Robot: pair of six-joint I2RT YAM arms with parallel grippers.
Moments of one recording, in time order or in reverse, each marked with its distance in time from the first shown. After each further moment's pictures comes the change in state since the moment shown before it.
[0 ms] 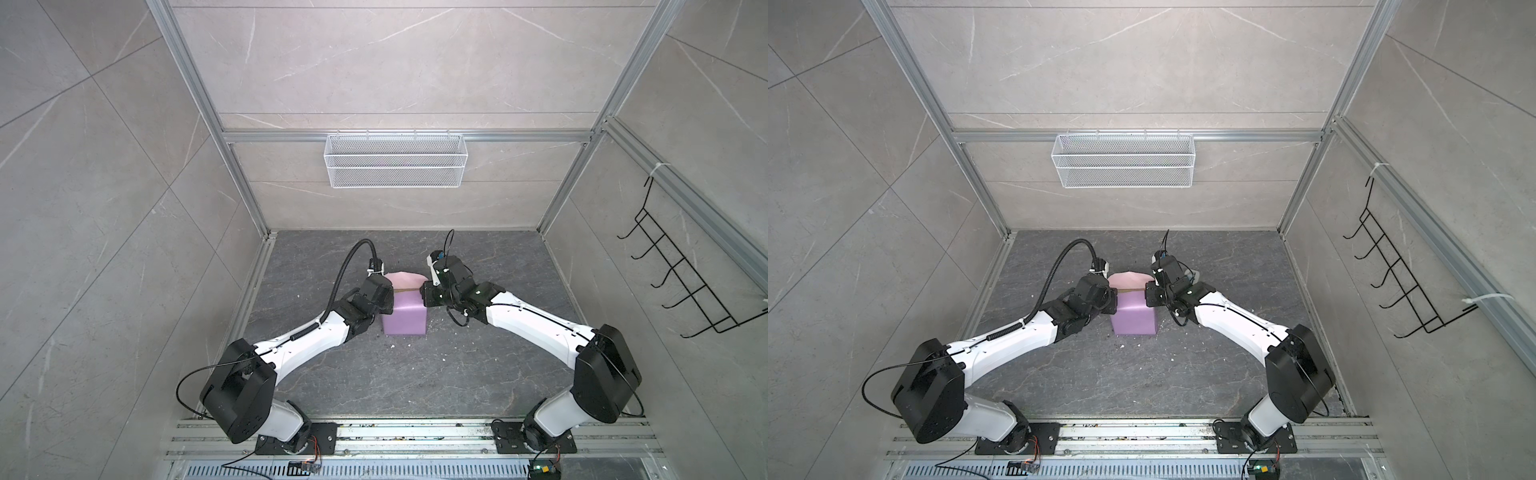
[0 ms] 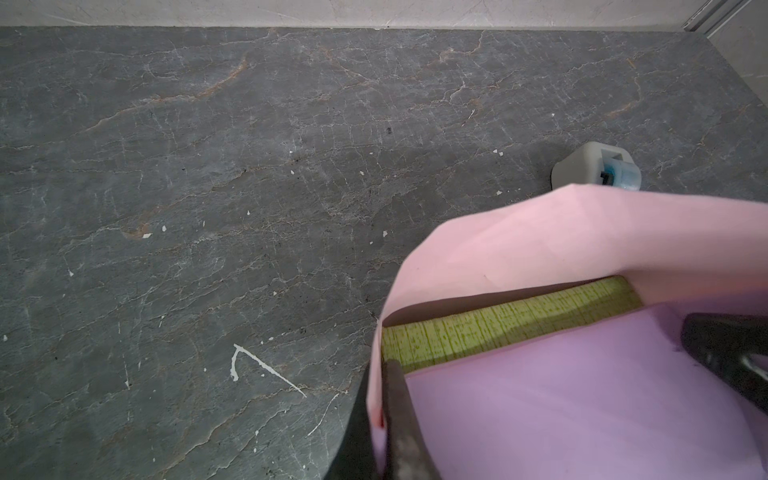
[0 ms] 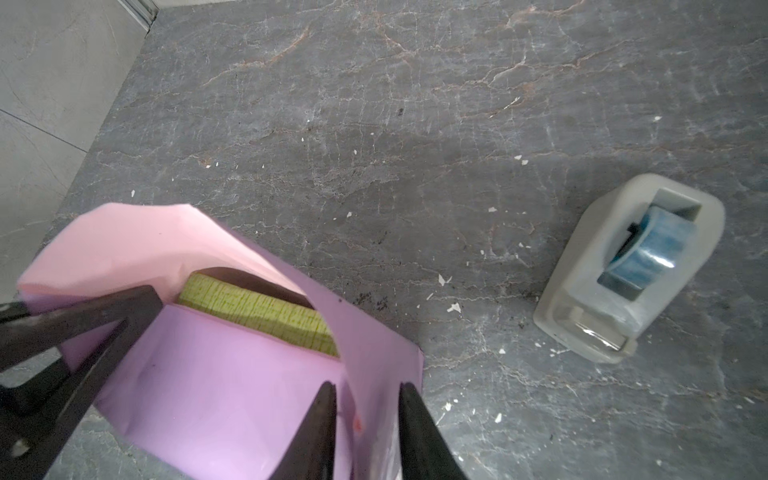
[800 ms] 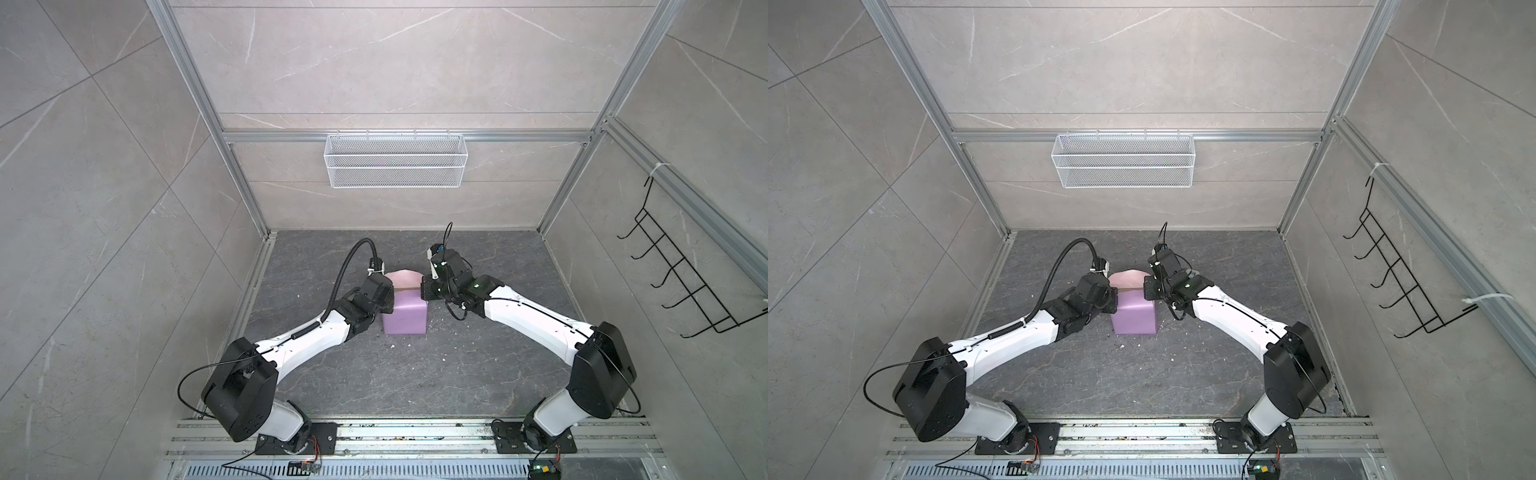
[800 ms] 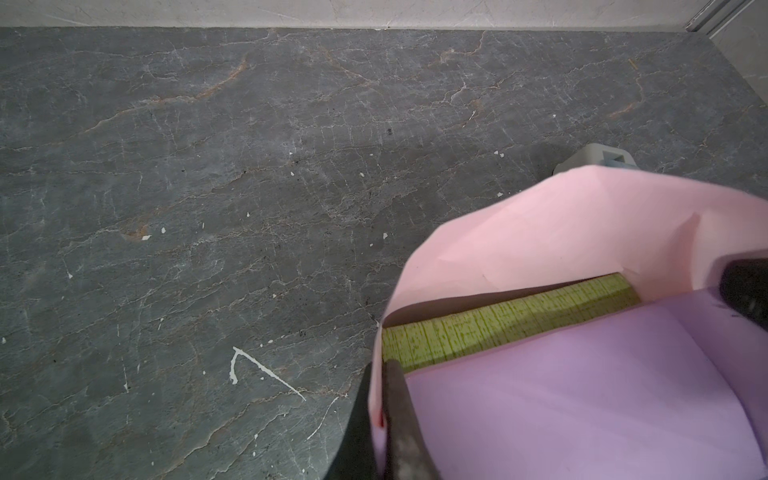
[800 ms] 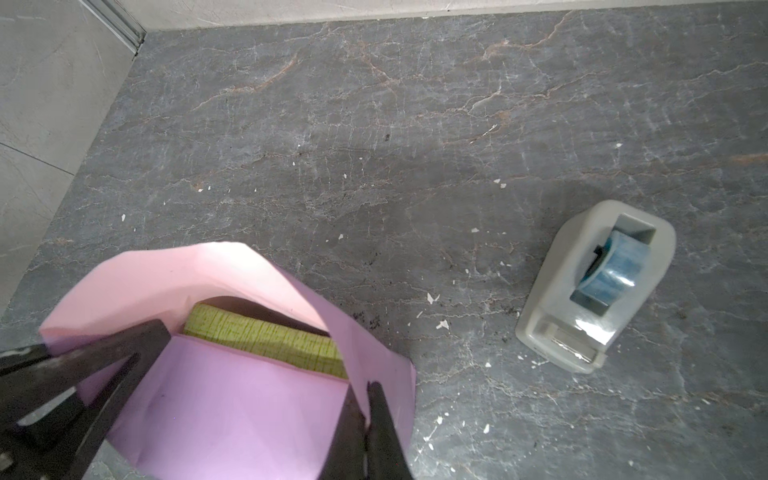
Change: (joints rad) left arm 0.000 0.008 0.007 0.000 0.000 0.000; right arm 0.002 0.030 0.084 -0.053 0.052 0.010
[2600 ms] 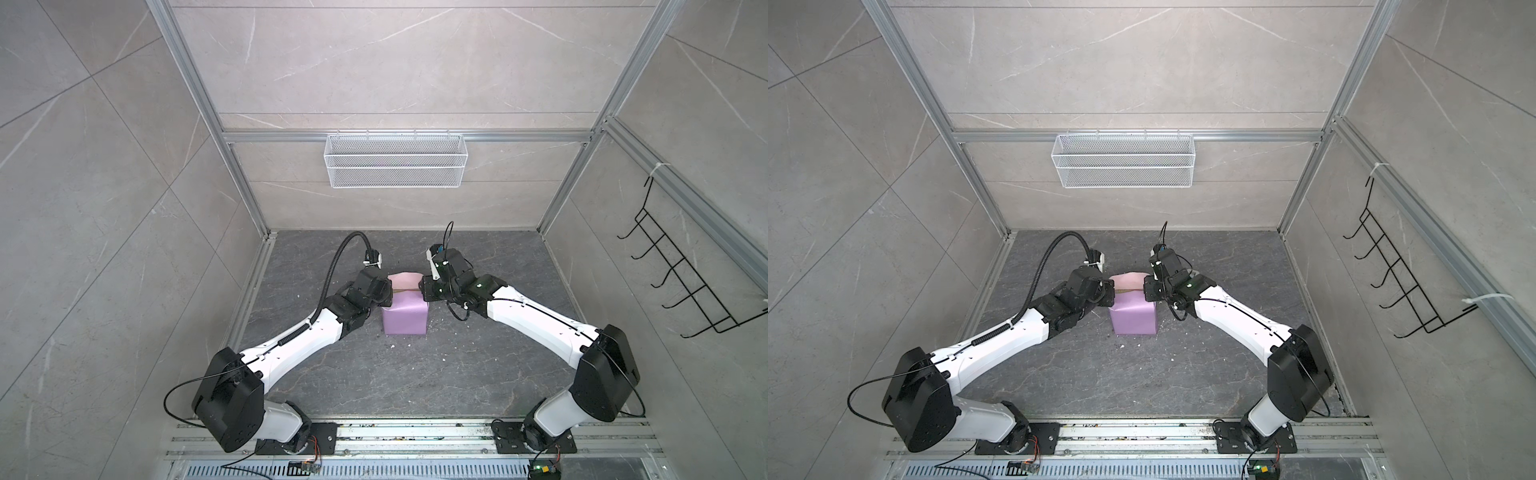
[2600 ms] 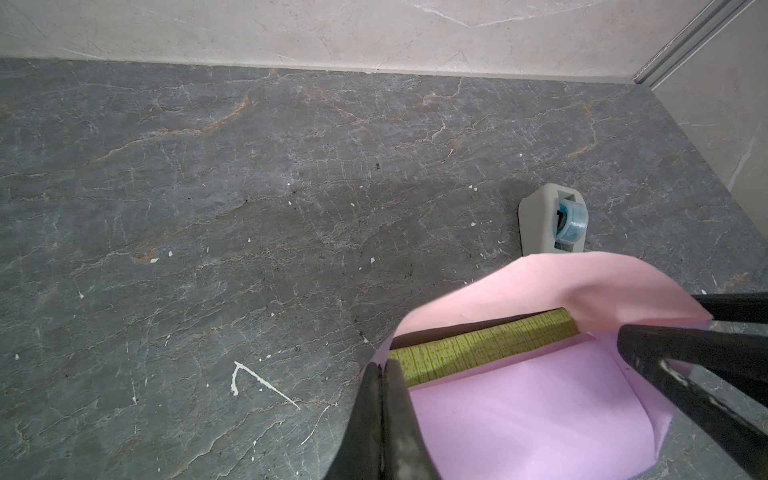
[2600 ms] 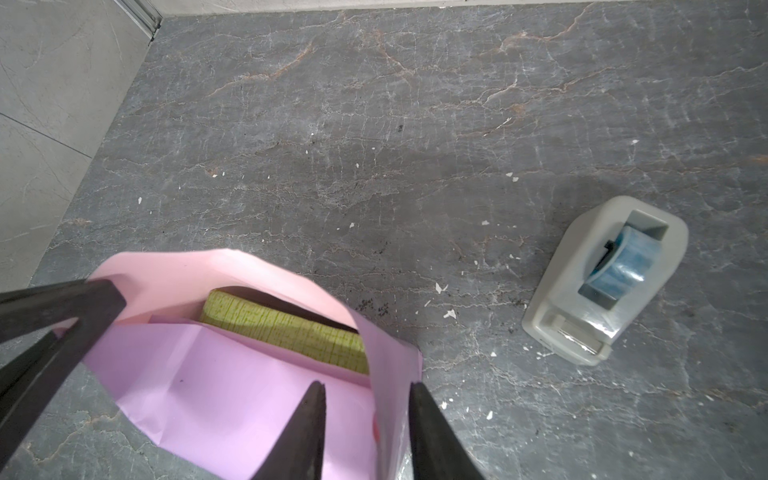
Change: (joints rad) left arm 0.020 -0.062 0.056 -0.047 0.030 -0.004; right arm 0.000 -0.021 0.005 -0.036 -0.038 -0.022
